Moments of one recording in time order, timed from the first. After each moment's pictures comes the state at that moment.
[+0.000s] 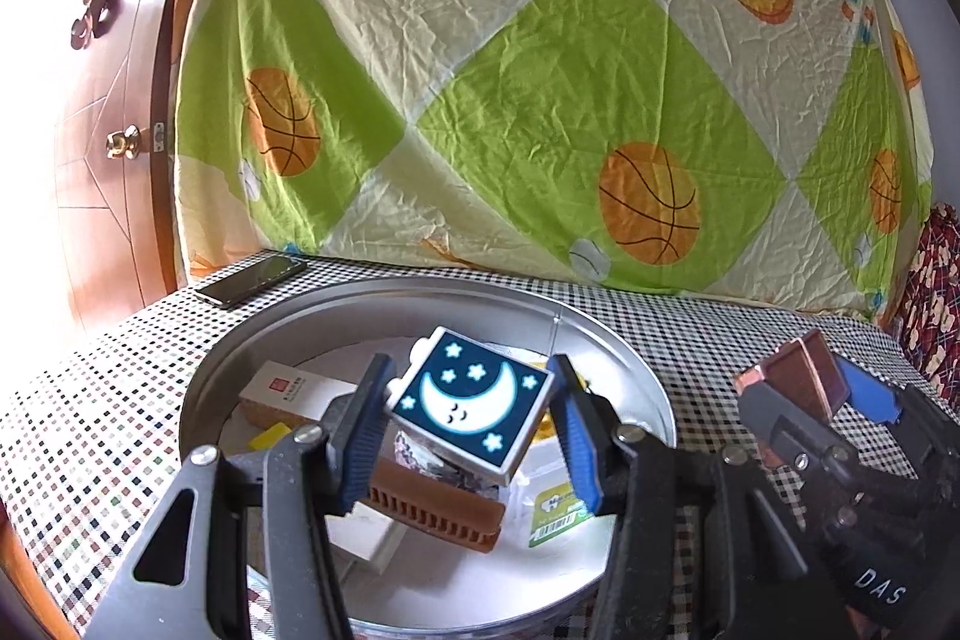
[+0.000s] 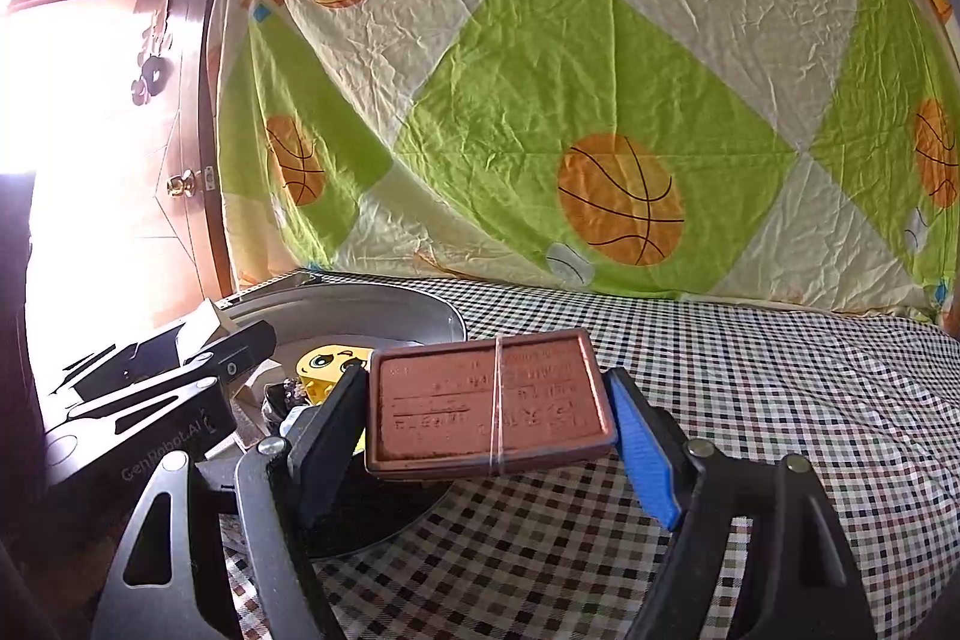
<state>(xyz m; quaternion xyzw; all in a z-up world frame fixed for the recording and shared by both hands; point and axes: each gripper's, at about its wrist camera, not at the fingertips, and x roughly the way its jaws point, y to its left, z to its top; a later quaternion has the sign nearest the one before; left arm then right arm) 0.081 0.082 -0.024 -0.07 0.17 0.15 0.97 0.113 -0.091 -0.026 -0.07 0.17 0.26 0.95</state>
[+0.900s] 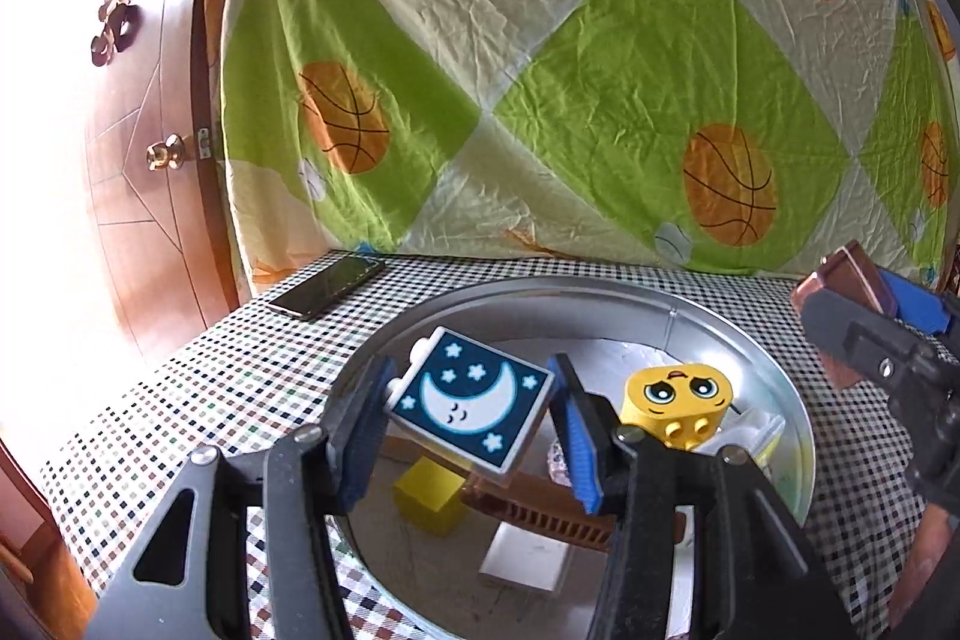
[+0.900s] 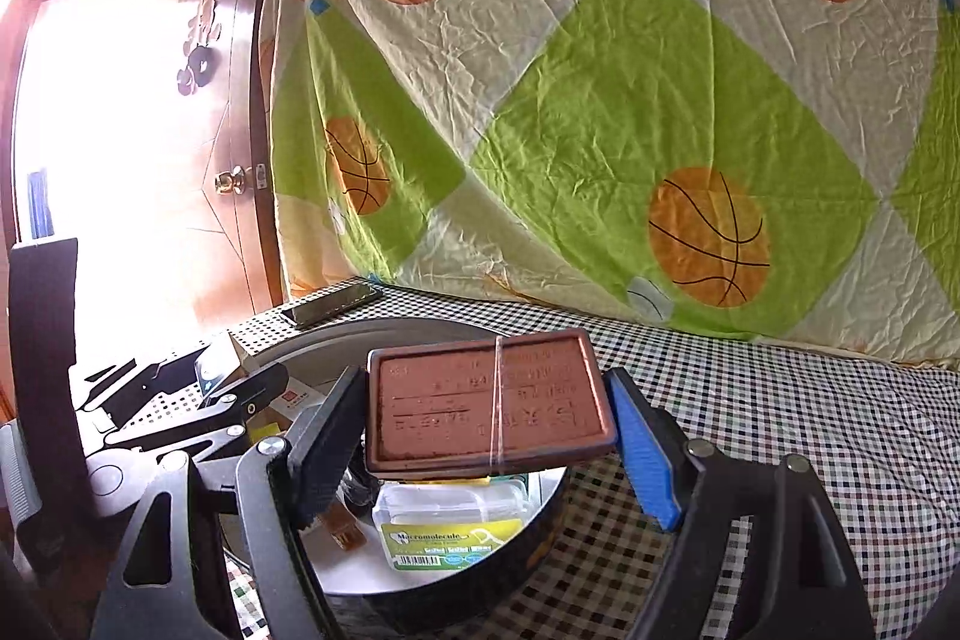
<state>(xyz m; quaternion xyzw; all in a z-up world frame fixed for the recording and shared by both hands) 0.082 0.142 -0.017 -0.03 0.21 0.20 0.96 0.125 -0.029 0.003 -0.09 0.17 0.32 0.93</state>
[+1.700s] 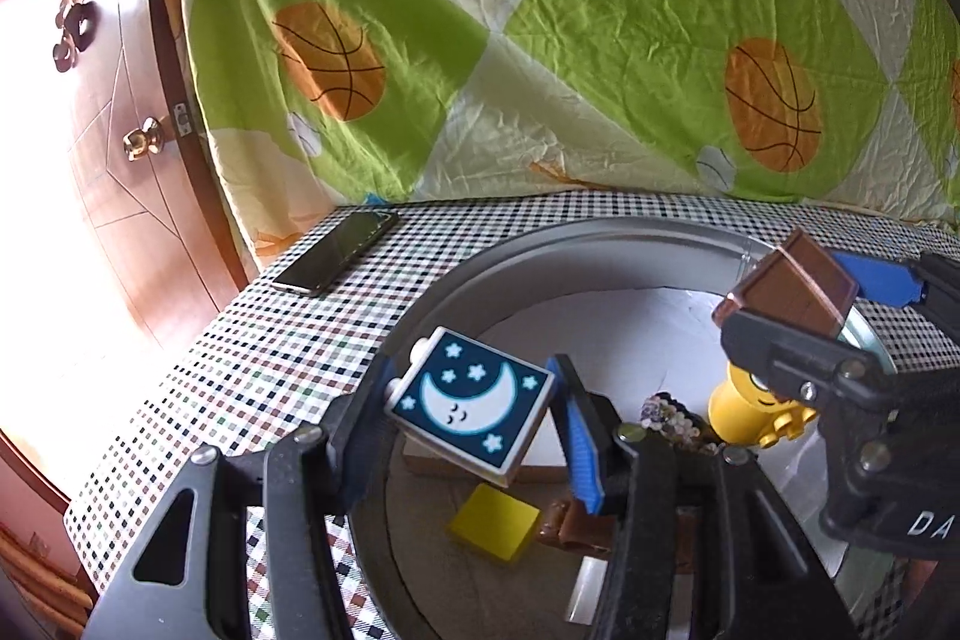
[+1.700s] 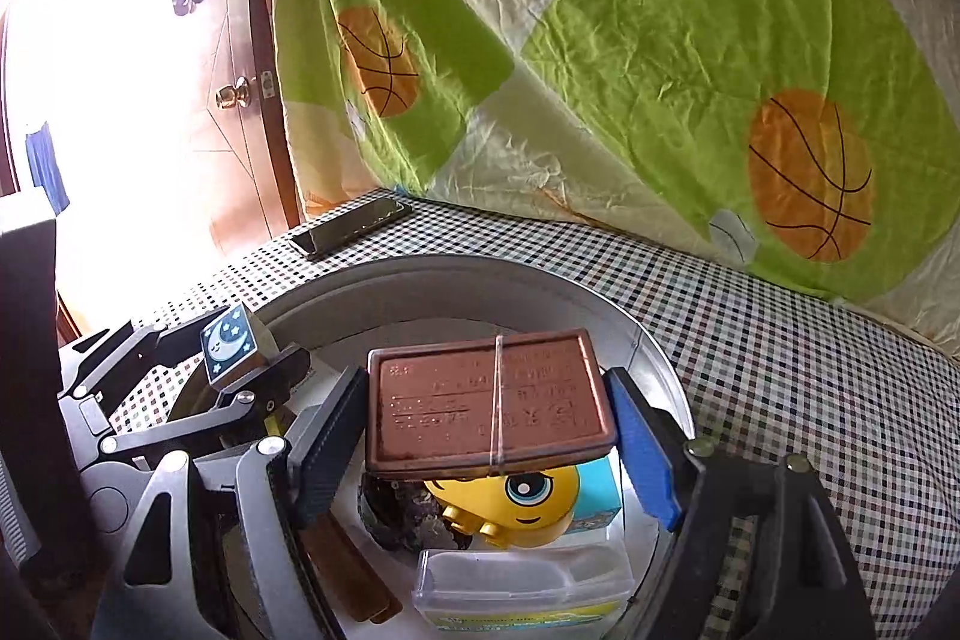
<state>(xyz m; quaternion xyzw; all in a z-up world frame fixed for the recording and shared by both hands) 0.129 0.175 -0.032 0.00 0.30 0.21 0.93 0.185 0.046 -0.032 -0.13 0.30 0.35 0.88</state>
